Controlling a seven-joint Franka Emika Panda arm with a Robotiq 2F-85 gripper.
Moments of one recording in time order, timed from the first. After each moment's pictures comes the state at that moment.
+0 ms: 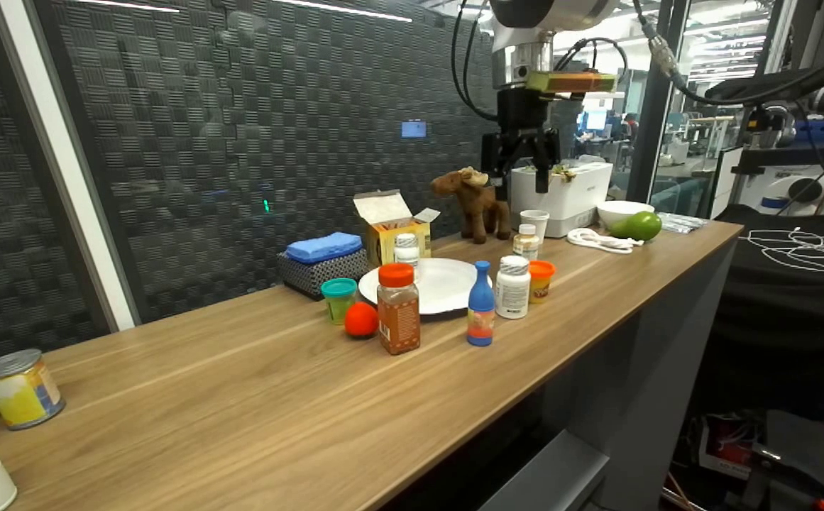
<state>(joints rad) -0.13 0.22 -0.11 -1.77 -0.01 1.91 0.06</state>
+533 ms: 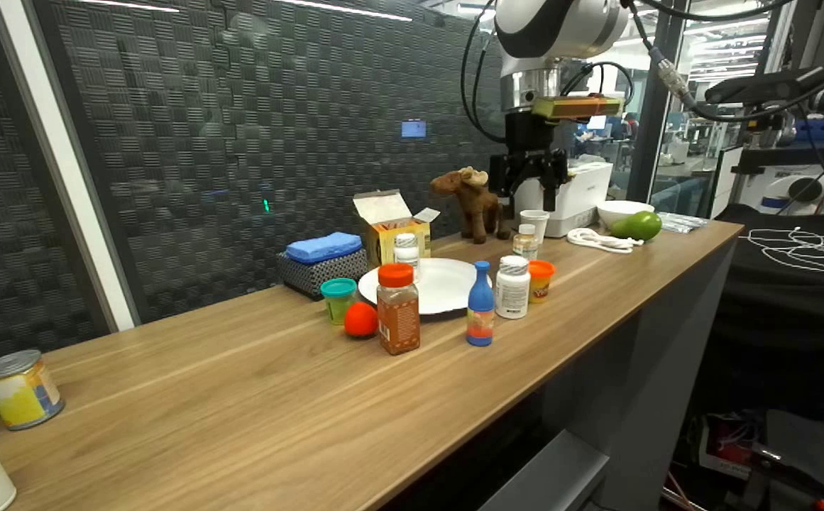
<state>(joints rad) -0.15 0.24 -0.12 -1.82 0.00 1.97 0.06</state>
